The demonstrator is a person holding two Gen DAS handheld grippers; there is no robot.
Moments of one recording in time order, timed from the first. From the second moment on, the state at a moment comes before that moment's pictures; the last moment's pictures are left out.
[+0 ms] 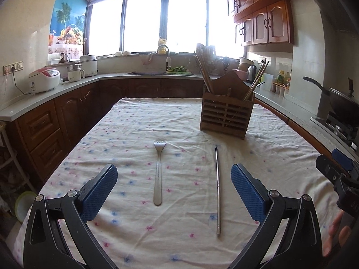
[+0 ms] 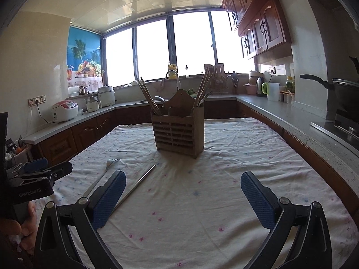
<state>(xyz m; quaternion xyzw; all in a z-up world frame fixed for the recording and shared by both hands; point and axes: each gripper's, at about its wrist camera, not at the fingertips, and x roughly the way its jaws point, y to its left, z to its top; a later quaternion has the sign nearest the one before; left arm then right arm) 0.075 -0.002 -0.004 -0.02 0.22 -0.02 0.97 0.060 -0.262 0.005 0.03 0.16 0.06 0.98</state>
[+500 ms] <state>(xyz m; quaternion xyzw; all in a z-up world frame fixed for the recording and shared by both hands) 0.054 0.005 -0.009 -0.01 0.22 0.00 0.98 0.039 -0.285 -0.004 0.06 0.16 0.06 0.98</state>
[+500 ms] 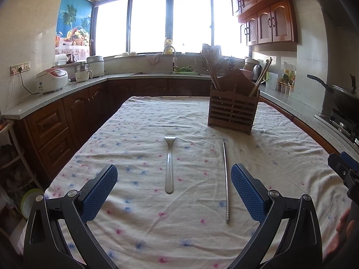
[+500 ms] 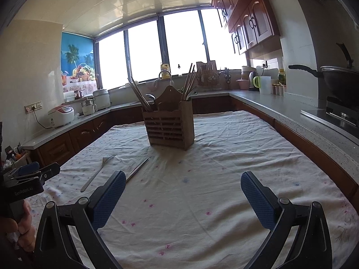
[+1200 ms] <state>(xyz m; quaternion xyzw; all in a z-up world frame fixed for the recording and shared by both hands) 0.028 -0.009 -0.001 0.01 0.18 0.01 0.98 0.016 -0.266 -0.005 0.04 0.12 0.08 0.99</state>
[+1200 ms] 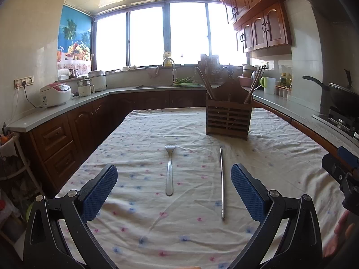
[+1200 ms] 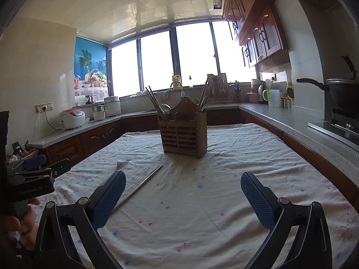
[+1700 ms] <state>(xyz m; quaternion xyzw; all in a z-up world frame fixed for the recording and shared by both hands) 0.026 -0.012 0.001 0.02 0.18 0.01 0.98 0.016 -0.264 -0.004 0.03 0.12 0.09 0.99</state>
